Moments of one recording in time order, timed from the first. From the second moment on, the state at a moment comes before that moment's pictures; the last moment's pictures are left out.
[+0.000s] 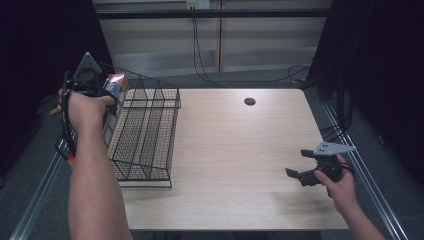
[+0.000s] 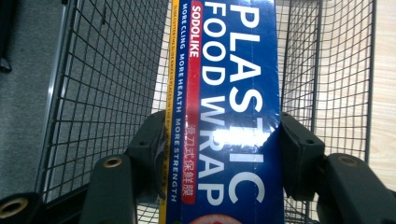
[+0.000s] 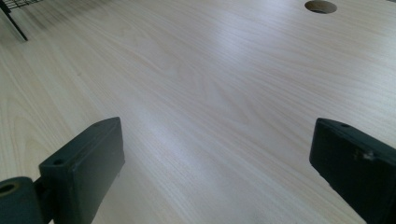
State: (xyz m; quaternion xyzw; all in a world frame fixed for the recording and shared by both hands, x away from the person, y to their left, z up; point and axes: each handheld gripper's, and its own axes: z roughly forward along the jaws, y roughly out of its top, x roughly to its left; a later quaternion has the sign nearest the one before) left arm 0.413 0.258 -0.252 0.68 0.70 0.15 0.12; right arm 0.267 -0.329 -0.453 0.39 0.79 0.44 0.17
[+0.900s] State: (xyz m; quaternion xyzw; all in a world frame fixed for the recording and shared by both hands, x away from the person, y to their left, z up) left arm 0.422 0.259 -0.275 0.68 0.71 0.13 0.11; right arm 0.268 -0.328 -0.454 0.39 0.80 0.43 0.17
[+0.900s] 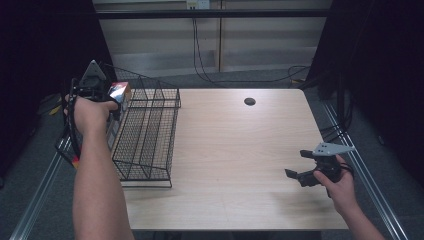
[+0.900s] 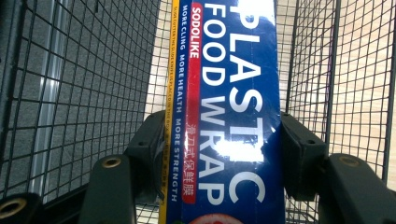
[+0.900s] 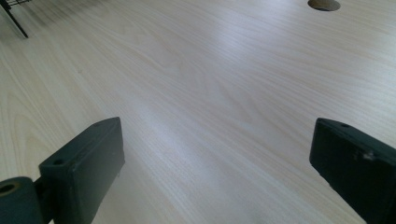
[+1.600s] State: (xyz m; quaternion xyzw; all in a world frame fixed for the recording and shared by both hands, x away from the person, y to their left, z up) left arm 0.431 0.259 -0.286 0.69 0.71 0.12 0.10; right arm 0.268 -0.327 -0.456 0.39 0.80 0.43 0.17
